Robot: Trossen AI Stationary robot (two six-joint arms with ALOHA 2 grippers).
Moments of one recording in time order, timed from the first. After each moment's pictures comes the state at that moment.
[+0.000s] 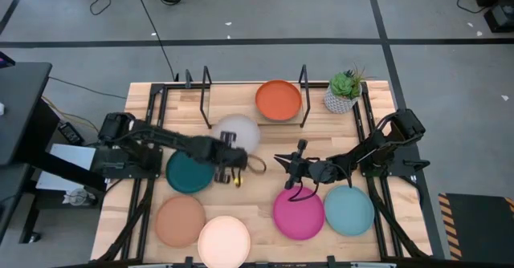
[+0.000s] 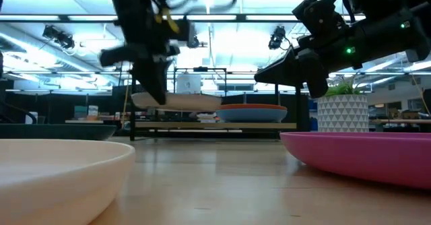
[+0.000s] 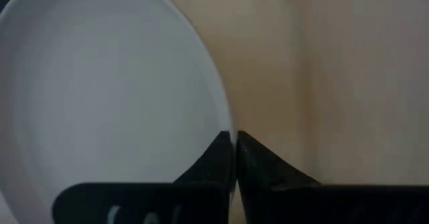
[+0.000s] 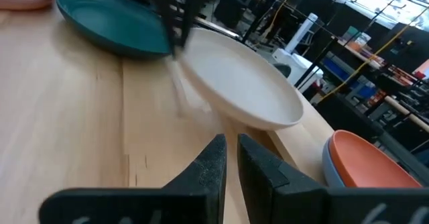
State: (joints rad) left arm -0.13 1.69 1.15 -0.74 -0.37 0.08; right arm 0.34 1.70 0.49 0.95 0.79 -0.31
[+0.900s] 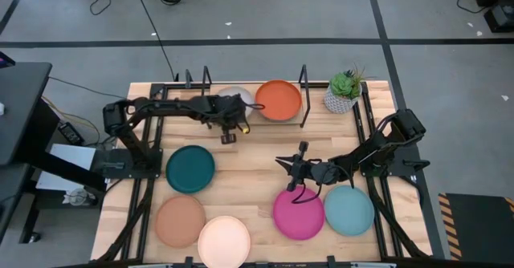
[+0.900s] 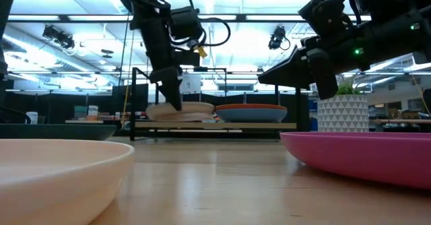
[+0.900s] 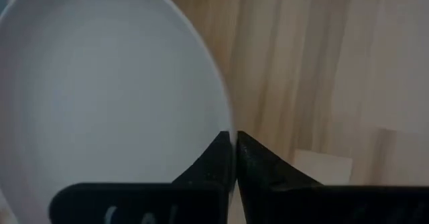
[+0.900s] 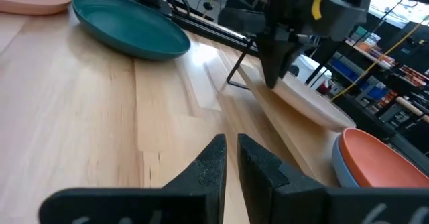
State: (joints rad) left arm 0.33 1.70 1.14 -0.57 -0.17 0.28; right arm 0.37 1.70 0.46 0.98 0.78 -0.28
